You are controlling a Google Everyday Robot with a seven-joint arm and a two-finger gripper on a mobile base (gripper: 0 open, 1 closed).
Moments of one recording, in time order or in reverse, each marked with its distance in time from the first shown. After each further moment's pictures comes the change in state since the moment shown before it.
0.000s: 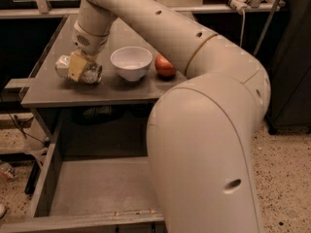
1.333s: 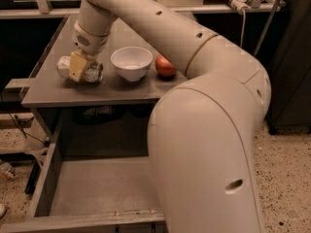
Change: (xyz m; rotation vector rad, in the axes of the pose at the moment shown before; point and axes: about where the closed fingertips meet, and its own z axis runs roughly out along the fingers) arm -0.001 0.000 0.001 0.002 -0.003 -0.003
